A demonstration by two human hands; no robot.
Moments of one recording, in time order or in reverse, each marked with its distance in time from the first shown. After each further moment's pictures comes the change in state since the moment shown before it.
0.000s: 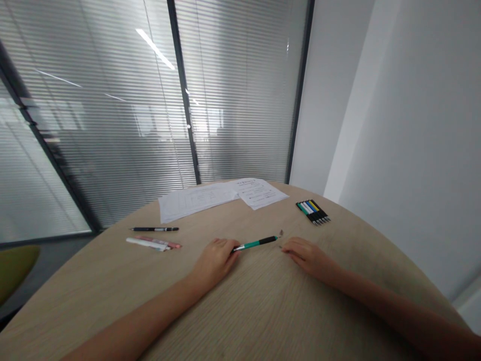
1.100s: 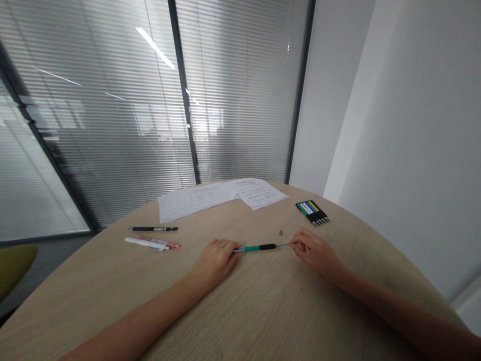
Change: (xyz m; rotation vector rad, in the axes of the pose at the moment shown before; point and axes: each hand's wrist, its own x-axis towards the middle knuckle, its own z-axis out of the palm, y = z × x) left_hand 0.001 0.002 0.001 0.017 -0.025 0.016; right_hand -0.002 0.002 -0.009 -0.086 0.162 0.212
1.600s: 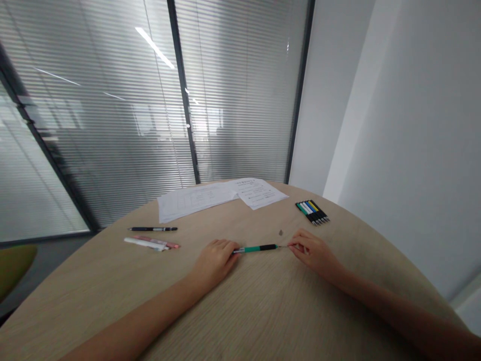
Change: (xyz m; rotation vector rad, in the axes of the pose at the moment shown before) left_hand 0.000 0.000 -0.001 -0.031 0.028 0.031; right_hand 0.000 -0.004 0.000 0.058 -0.023 -0.005
